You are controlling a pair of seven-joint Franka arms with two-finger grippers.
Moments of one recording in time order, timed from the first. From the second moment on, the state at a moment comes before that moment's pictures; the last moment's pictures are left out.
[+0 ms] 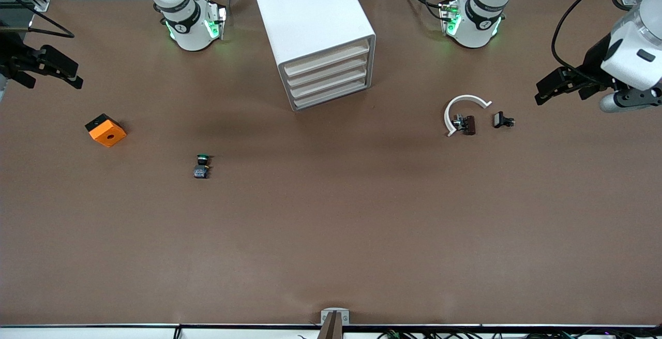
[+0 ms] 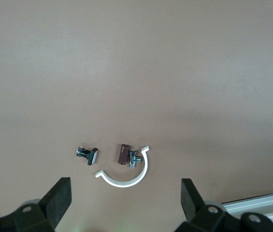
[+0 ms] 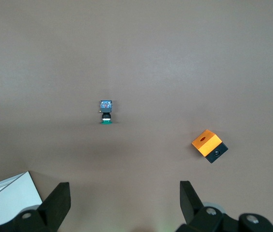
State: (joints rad) left arm -0.05 -0.05 -0.08 -1.63 -0.03 1.58 -0.26; right arm -0.02 -0.08 0.02 -1.57 0.01 1.47 0.03
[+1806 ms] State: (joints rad) left arm 0.01 -0.07 -0.11 -1.63 0.01 1.58 -0.19; right arm 0.00 -0.08 0.03 -1.57 0.00 1.47 0.03
